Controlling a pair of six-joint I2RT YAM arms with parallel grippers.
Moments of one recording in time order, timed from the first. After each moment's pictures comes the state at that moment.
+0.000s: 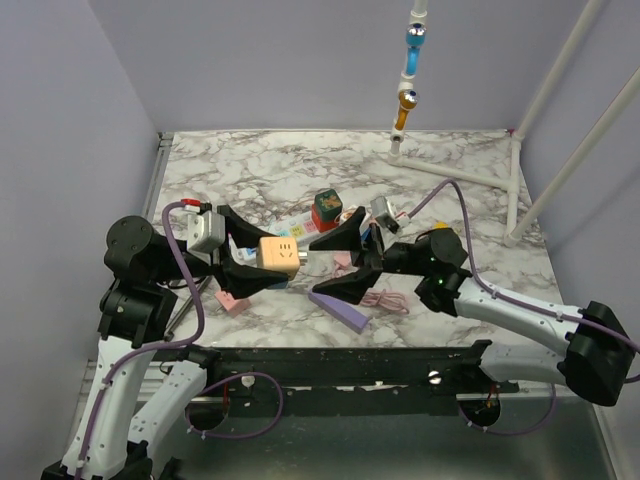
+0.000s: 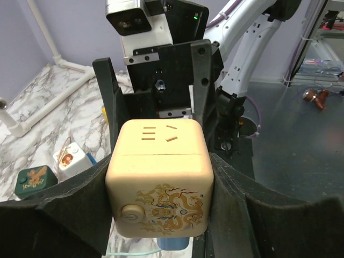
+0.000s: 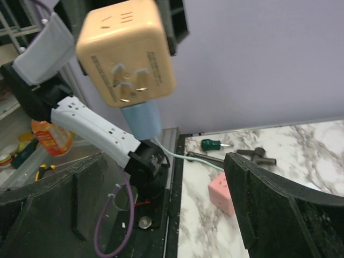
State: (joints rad) left arm -0.27 0.67 1.06 -0.29 1.17 -0.09; right arm 0.84 1.16 0.68 0.86 -0.71 0.43
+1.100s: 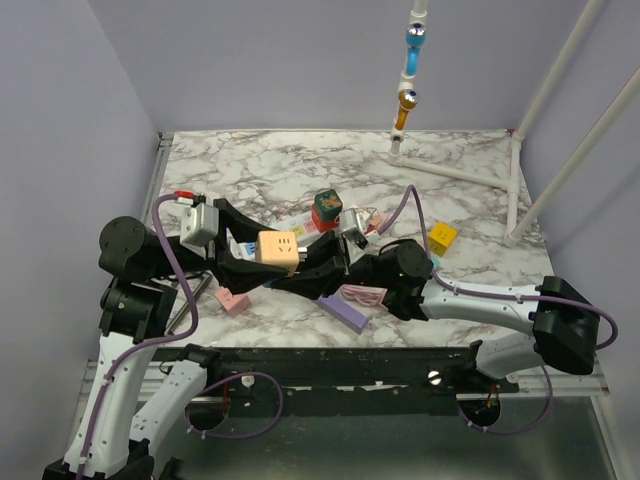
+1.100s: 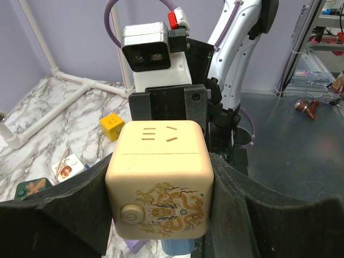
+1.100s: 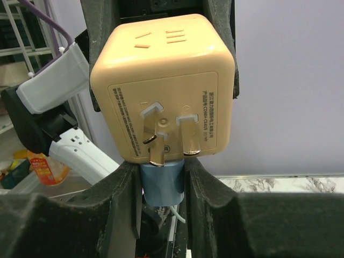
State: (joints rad) left arm -0.26 0.69 1.06 -0.14 1.20 -0.23; right arm 1.11 1.39 0.81 1.08 -0.49 0.34
